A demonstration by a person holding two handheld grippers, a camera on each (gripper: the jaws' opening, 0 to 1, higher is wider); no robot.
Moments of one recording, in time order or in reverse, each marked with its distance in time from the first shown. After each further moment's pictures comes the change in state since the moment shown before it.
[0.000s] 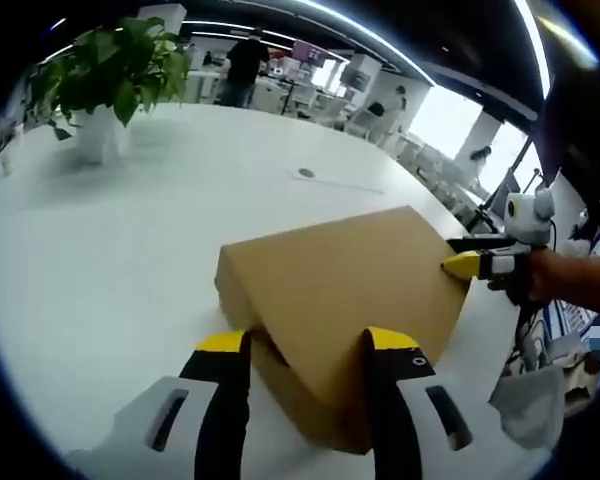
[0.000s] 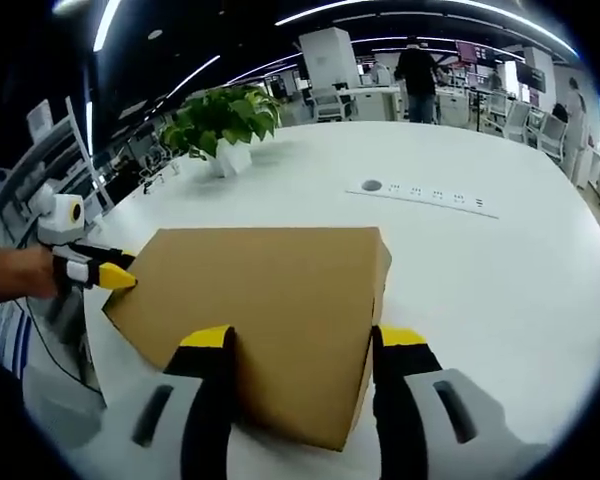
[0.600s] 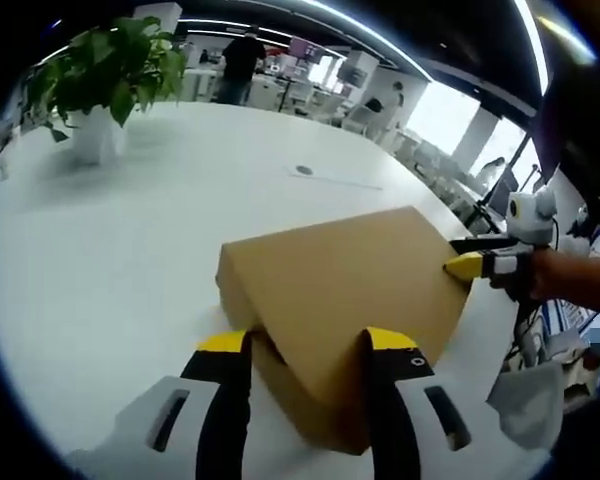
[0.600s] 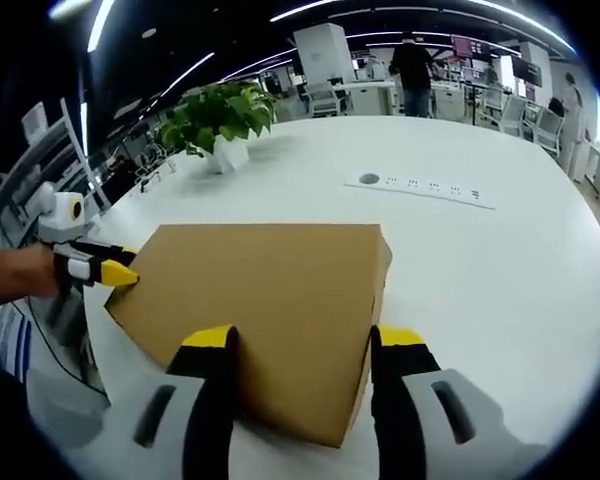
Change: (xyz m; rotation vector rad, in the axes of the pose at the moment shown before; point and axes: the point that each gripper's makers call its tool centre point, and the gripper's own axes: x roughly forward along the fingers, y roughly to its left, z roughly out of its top) left arm -0.003 0.000 0.000 0.007 0.014 -0.010; right arm -0.010 0.006 -0.012 0.025 0.025 -0.017
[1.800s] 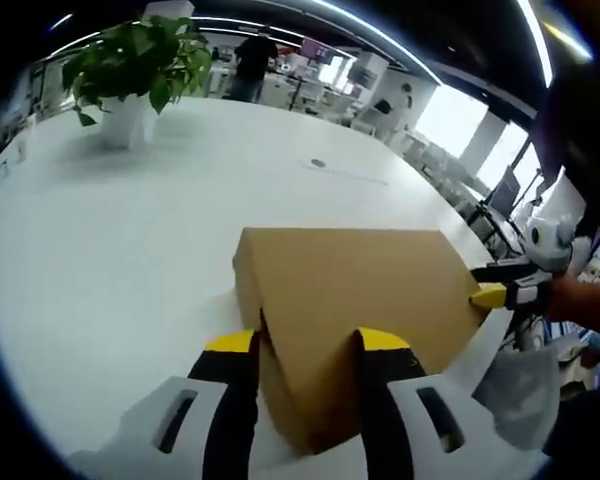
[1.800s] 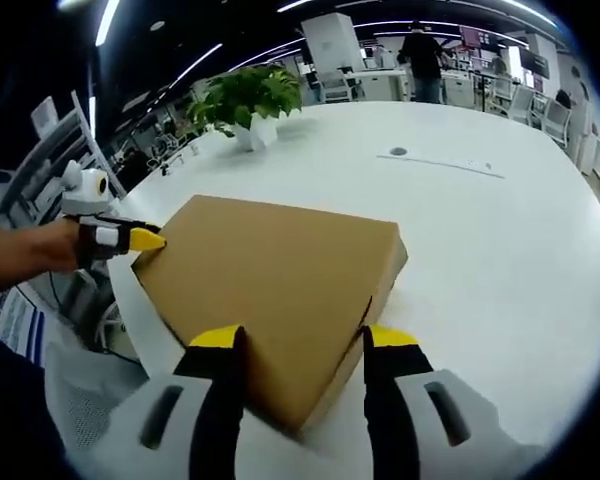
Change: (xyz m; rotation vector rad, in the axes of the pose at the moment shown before) left arm -0.053 0.022 -0.037 -0.033 -0.002 0.036; right arm -0.039 0.075 -0.057 -0.001 0.044 0.053
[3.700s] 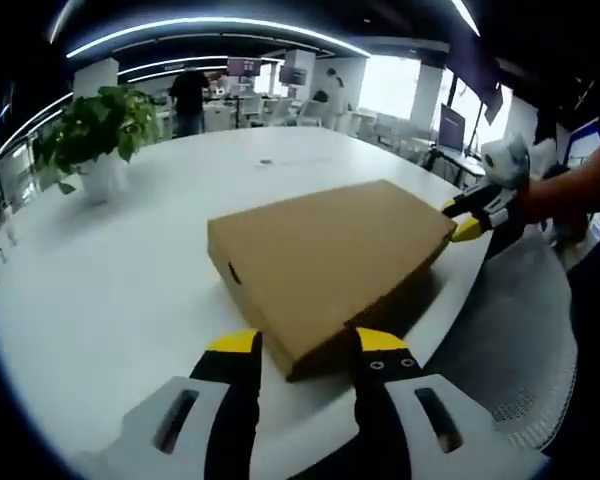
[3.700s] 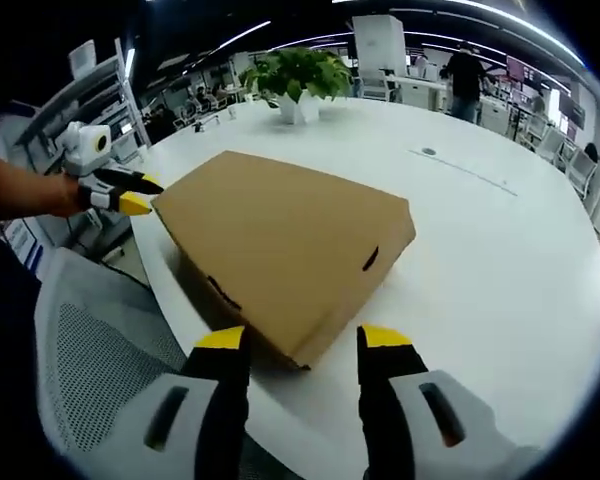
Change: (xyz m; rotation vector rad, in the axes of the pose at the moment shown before) left arm -0.064 -0.022 -0.069 0.366 -0.003 -0.063; right arm -0.035 0.024 -0.059 -0.218 0.064 0.041
